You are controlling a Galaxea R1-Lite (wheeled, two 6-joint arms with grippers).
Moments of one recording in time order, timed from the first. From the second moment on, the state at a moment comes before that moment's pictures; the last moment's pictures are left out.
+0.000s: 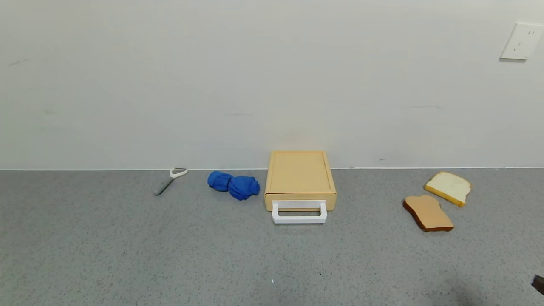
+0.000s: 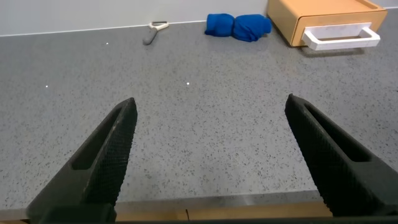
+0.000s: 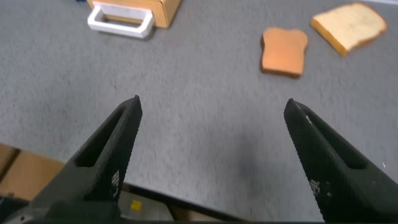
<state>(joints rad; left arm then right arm) 0.00 0.00 0.00 0.00 -0.01 0.02 0.24 0.71 -0.57 0.24 0.02 0.06</state>
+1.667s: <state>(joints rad) 0.00 0.00 0.00 0.00 -0.01 0.02 0.00 0.00 -0.15 0.09 0.01 -0.04</state>
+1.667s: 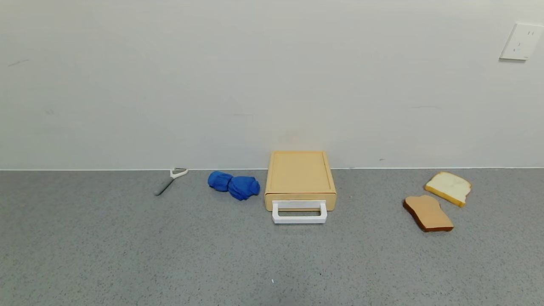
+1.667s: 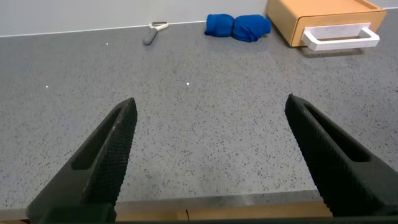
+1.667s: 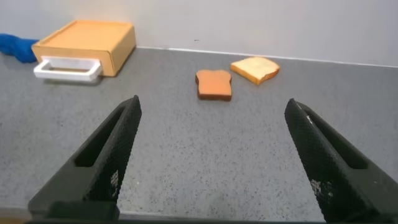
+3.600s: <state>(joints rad) 0.00 0.00 0.00 0.00 -0.01 0.02 0.00 0.00 0.00 0.01 0.00 -0.02</state>
